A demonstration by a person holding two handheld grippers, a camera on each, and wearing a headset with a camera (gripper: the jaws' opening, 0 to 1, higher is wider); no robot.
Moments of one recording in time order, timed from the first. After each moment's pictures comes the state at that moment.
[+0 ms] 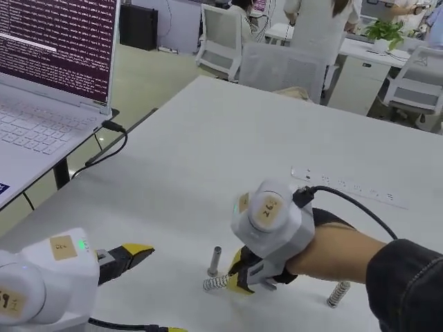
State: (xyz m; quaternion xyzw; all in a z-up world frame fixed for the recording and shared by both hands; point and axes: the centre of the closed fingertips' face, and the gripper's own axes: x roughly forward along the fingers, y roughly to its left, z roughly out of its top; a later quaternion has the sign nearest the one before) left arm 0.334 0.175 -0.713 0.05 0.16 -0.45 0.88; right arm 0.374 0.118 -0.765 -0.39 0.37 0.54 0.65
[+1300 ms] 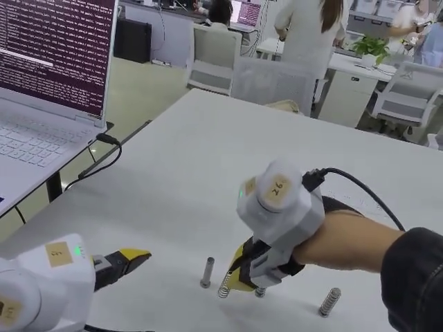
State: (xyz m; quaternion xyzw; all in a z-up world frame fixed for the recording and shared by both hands) left arm 0.334 0.173 -0.701 0.05 0.14 -0.46 0.88; right arm 0.368 0.115 -0.727 -0.37 0.38 0.54 0.66
